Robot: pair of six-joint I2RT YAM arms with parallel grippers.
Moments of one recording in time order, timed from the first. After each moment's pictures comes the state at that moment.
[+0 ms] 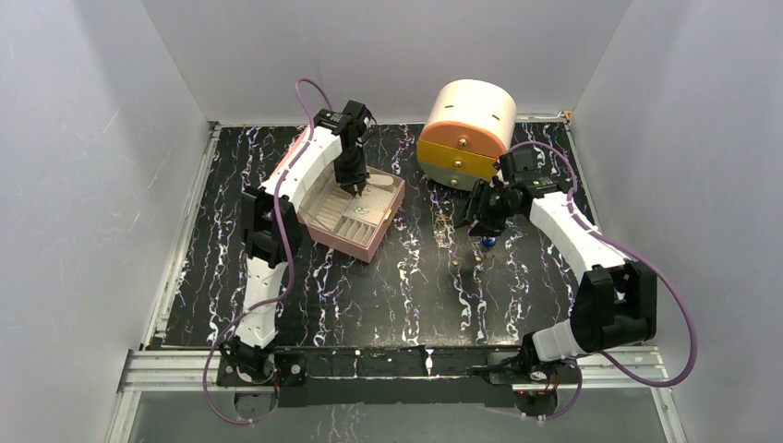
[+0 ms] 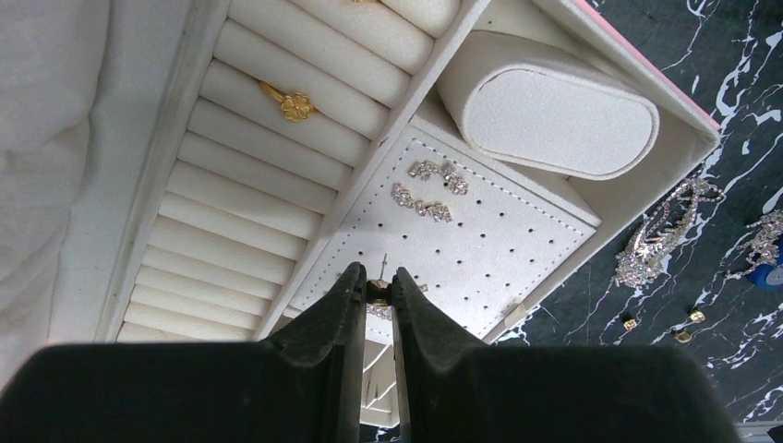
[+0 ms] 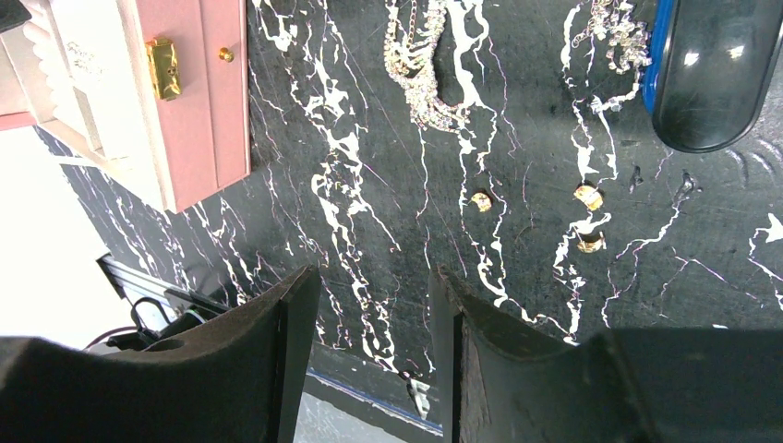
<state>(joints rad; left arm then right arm) -0.45 2.27 2.22 -1.30 -0.04 -0.56 0.24 1.43 1.11 -0.75 -0.37 0.57</state>
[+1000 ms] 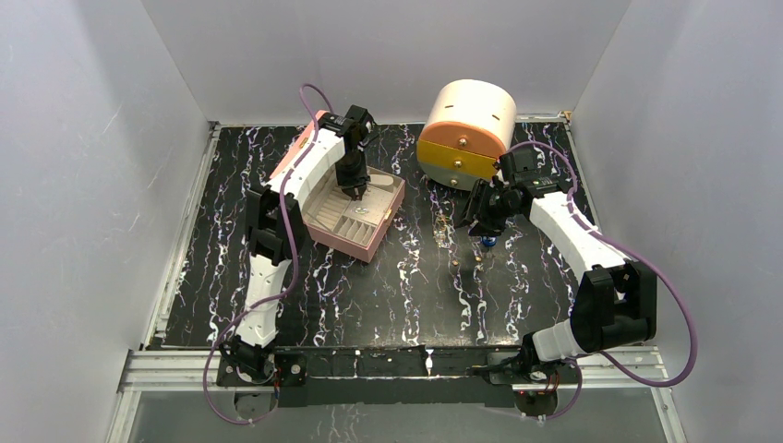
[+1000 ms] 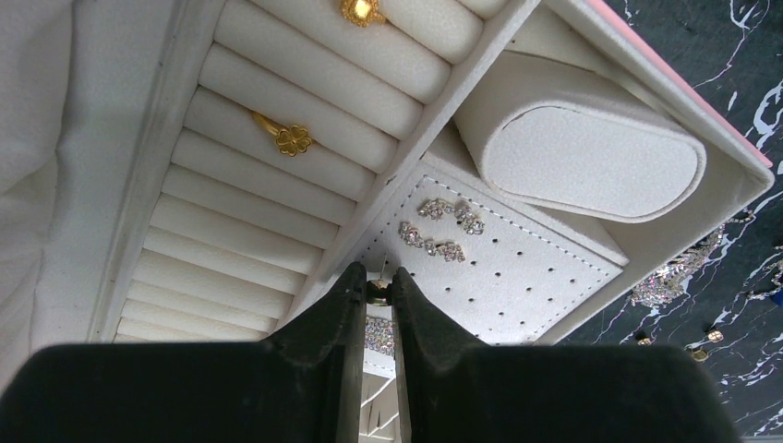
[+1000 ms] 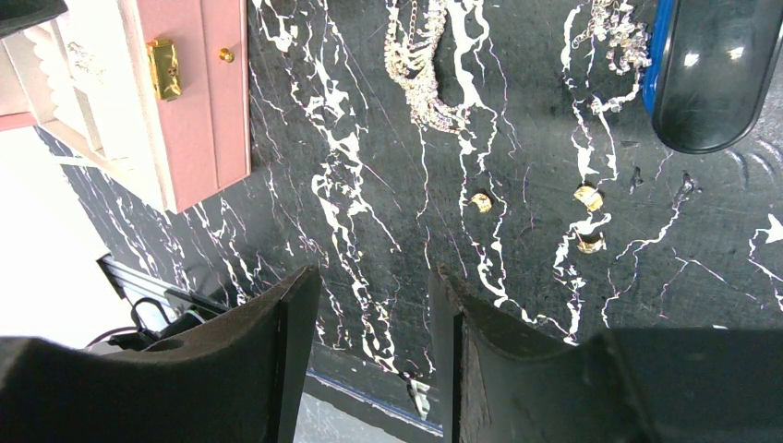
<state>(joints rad) -0.45 2.32 2.22 -1.28 -0.04 -0.56 0.24 1.43 1.11 -0.75 -0.37 0.57</state>
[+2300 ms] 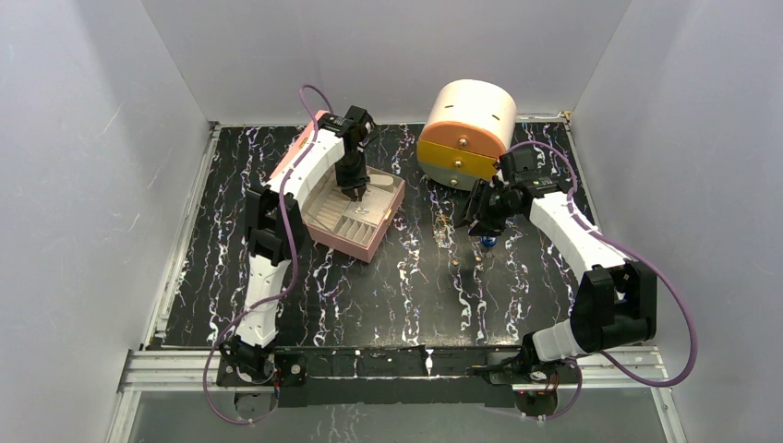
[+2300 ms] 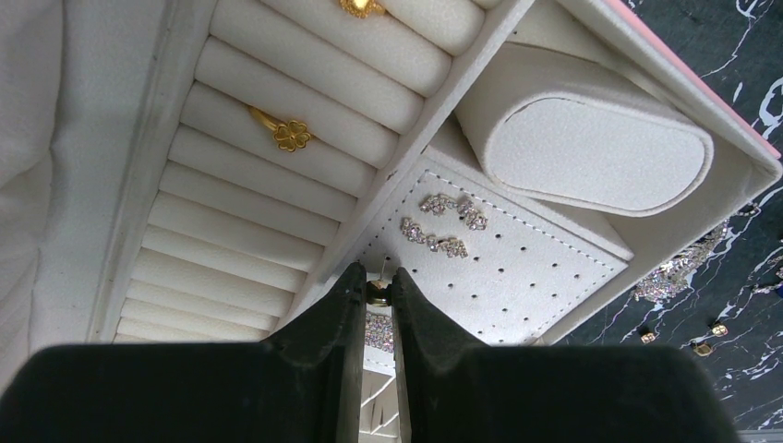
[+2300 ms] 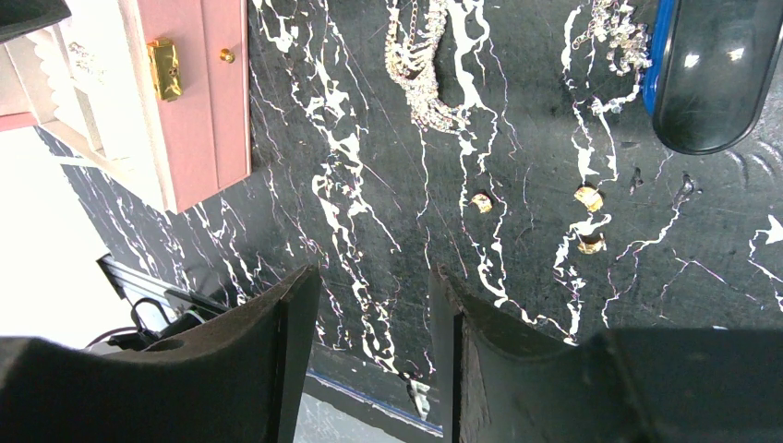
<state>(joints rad) -0.45 2.31 2.20 -1.28 -0.02 -0.55 0.24 1.43 1.11 -0.74 -0.37 0.57</state>
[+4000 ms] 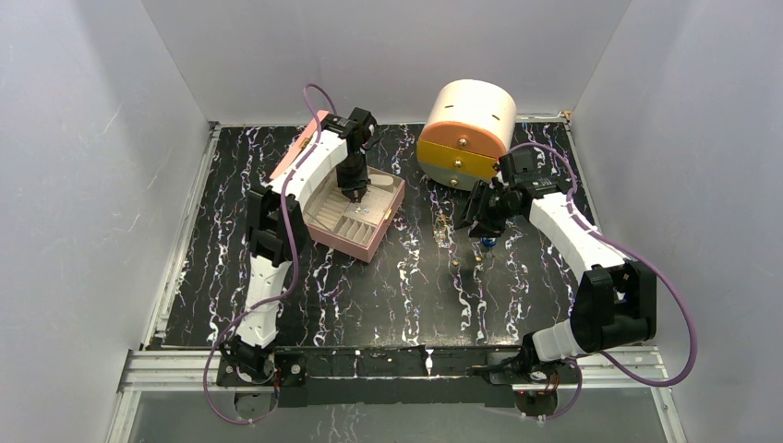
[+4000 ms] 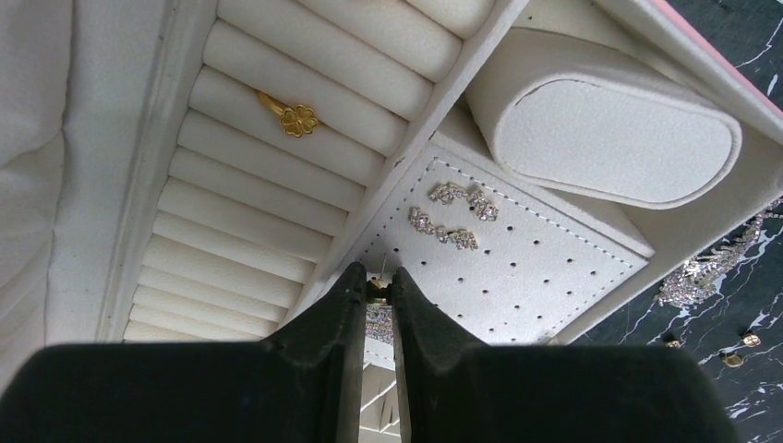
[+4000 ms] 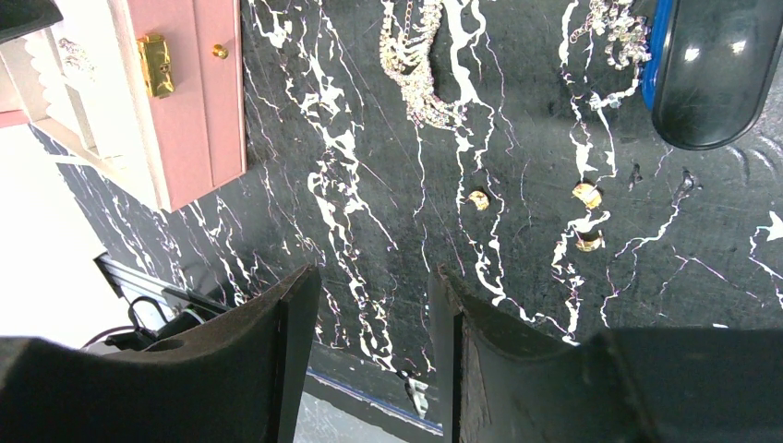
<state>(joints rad) -0.46 2.31 2.20 -1.30 -0.09 -0.54 0.24 1.43 1.10 -0.74 -0.37 0.57</state>
